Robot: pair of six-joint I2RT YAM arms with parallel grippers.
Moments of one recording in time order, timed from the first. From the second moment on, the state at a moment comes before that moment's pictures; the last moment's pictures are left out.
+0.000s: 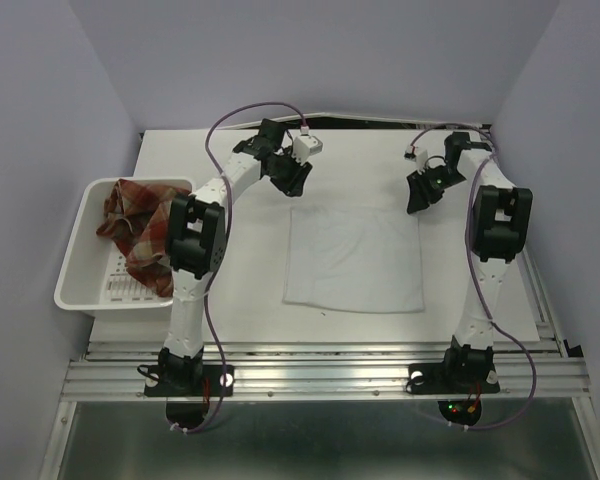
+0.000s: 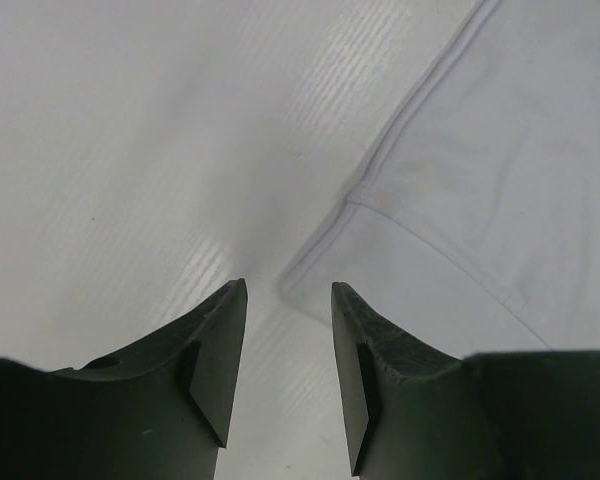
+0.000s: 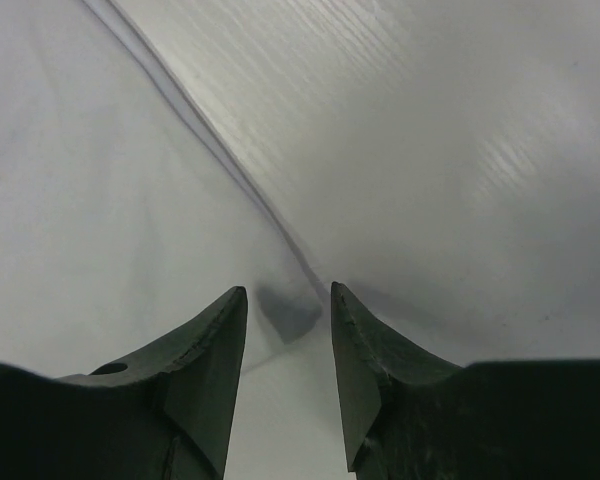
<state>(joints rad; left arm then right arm) -0.39 2.22 1.93 -0.64 0.41 0.40 -0.11 2.30 1.96 -1.03 -0.63 -0.75</state>
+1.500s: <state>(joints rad) -0.36 2.40 2.01 -0.68 0.56 0.41 -0.11 2.34 1.96 -1.01 -0.63 -0.74</state>
